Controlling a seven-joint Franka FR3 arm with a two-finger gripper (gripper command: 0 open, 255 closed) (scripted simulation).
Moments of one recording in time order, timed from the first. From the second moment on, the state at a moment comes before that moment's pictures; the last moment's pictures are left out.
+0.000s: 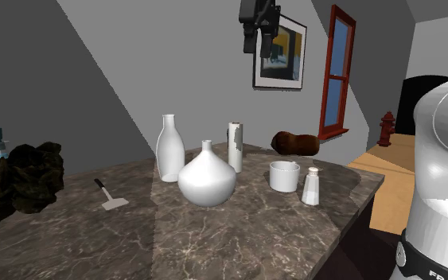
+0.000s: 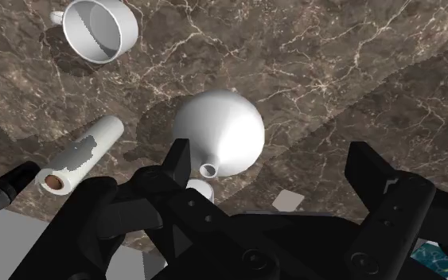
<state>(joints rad) -0.01 -0.83 -0.05 -2.39 -0.11 1.68 -0.01</state>
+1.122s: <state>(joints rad) 0.01 -0.33 -0.23 -2.35 -0.08 2.08 -0.18</state>
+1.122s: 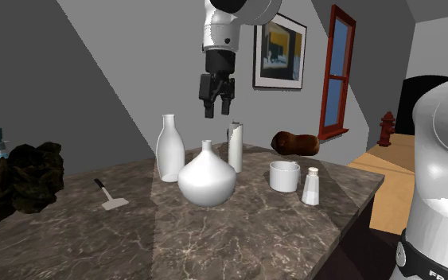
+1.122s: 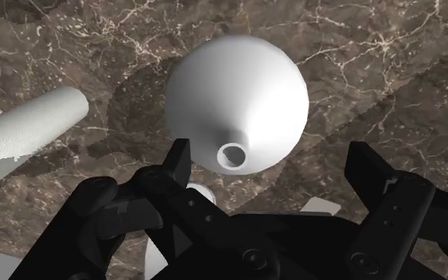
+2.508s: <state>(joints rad) 0.02 -0.06 -0.28 -2.30 0.02 2.28 -0.29</state>
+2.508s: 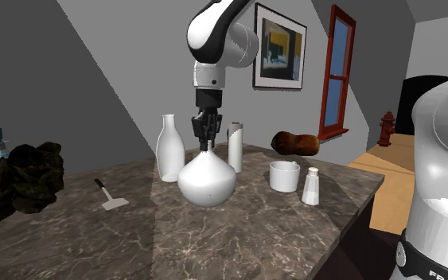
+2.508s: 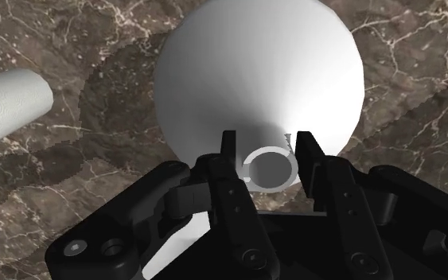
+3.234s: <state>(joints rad) 0.02 -0.11 -0.28 -2.25 0.00 2.19 -0.28</state>
